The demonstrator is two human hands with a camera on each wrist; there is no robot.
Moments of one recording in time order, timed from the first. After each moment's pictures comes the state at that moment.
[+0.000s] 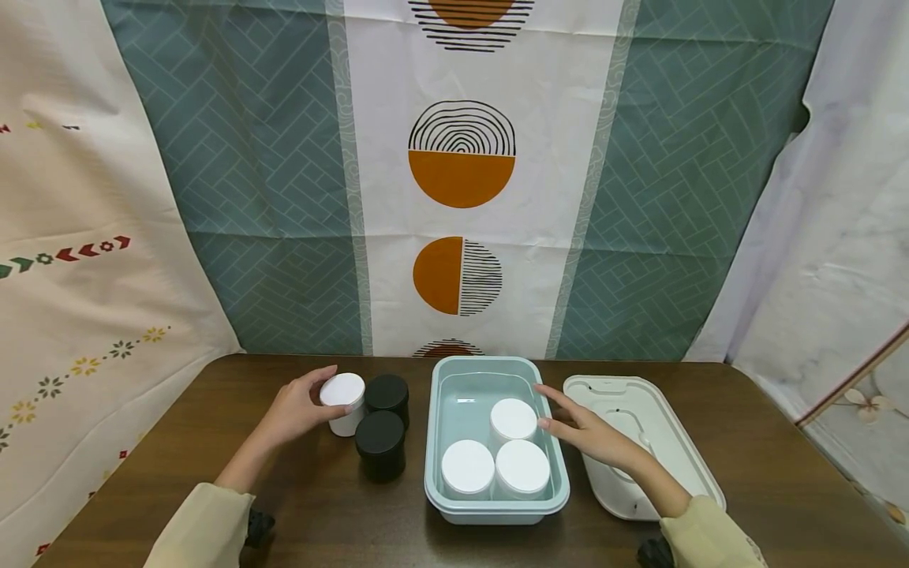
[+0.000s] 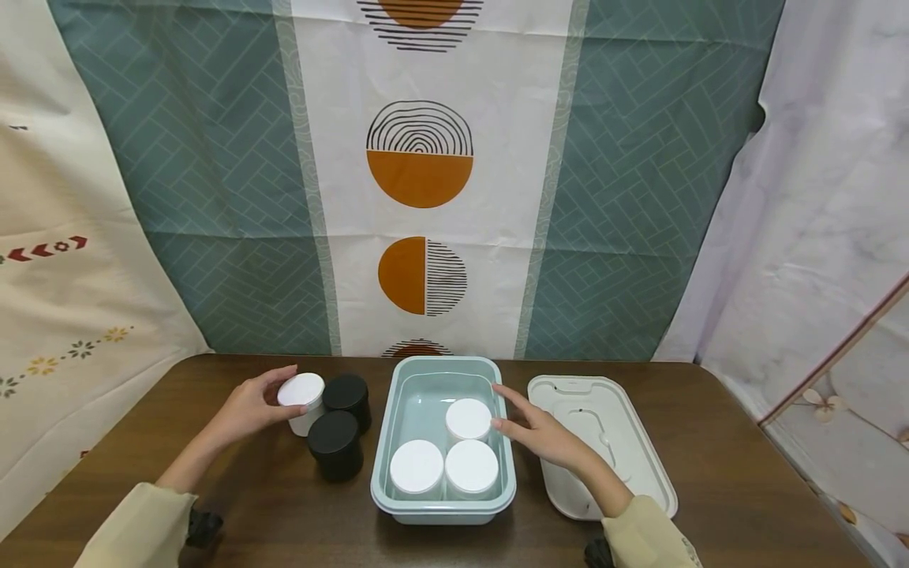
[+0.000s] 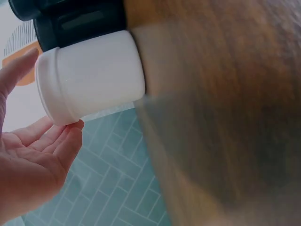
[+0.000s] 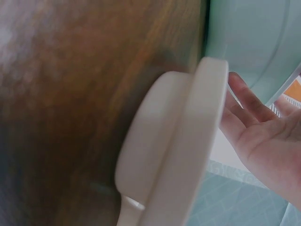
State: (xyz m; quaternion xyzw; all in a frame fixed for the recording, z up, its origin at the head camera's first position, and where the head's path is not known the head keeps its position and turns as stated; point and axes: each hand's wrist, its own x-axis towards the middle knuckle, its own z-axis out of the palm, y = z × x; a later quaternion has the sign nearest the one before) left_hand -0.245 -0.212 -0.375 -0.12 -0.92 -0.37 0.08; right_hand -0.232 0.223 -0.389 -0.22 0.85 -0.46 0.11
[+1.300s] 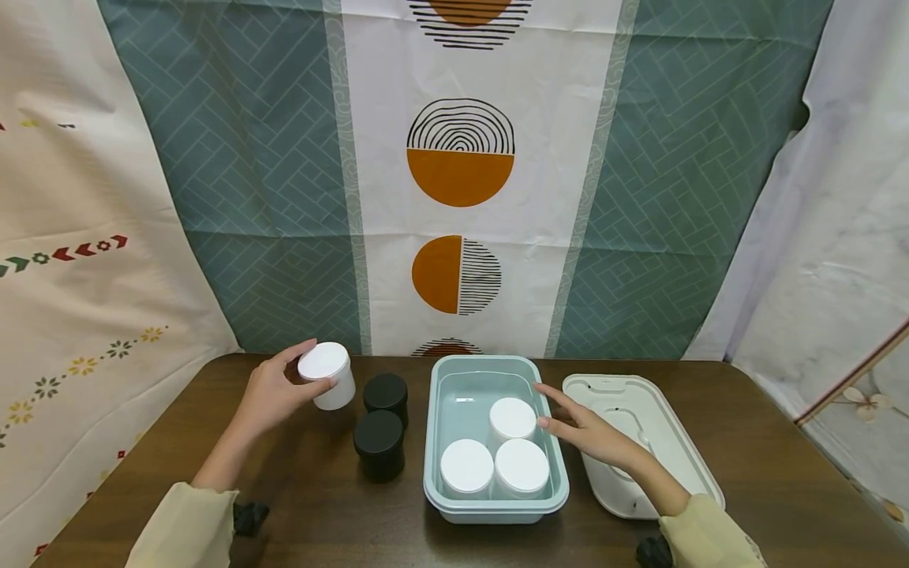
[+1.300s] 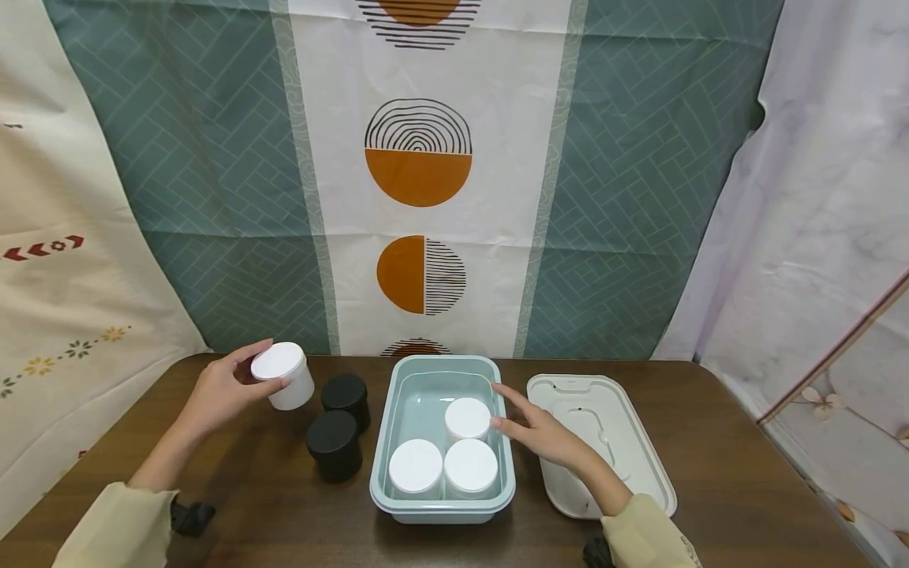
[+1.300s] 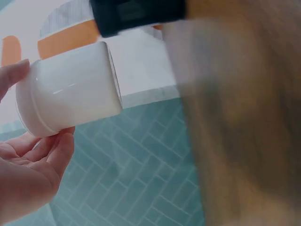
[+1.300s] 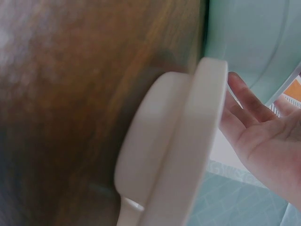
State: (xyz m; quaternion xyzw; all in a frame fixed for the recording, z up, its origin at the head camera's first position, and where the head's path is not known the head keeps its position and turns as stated) left_hand -0.232 -0.216 -0.336 -0.08 -0.91 -0.38 0.16; right_hand -0.232 0.224 -0.390 -0.22 0.85 -0.46 0.11
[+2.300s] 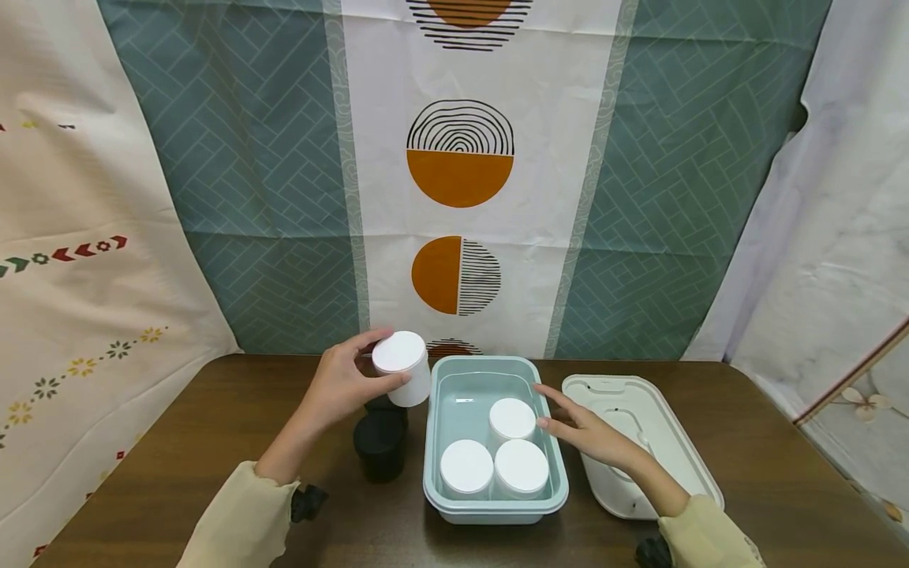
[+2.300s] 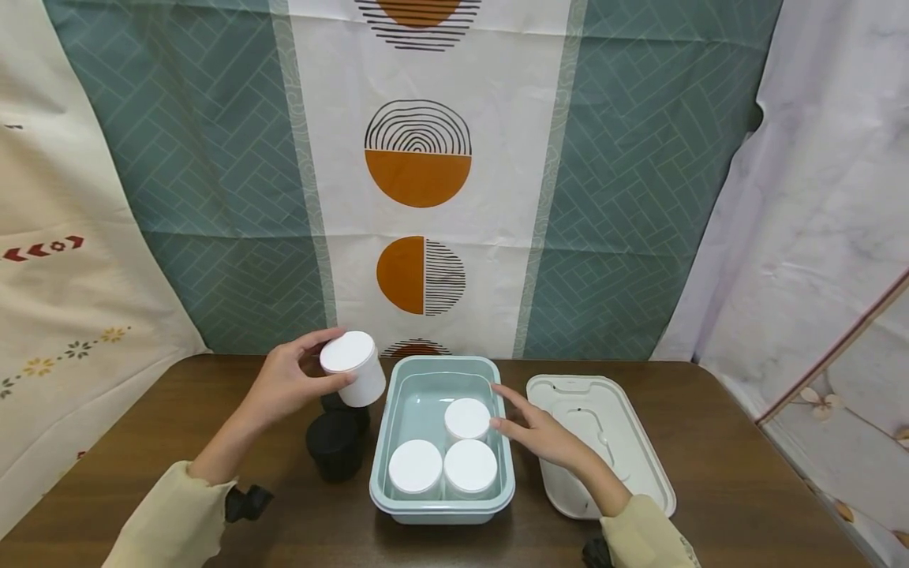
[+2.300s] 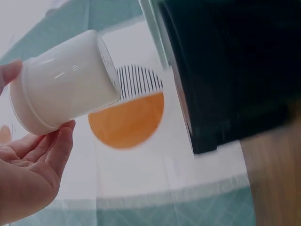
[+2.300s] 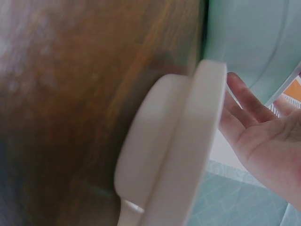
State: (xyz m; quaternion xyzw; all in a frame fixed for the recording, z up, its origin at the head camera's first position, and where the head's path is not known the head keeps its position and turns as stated) left_hand -0.223 -0.131 -0.307 -0.18 -0.85 -0.47 0.15; right_hand -0.232 0.224 -0.390 -0.23 0.85 -0.46 0.11
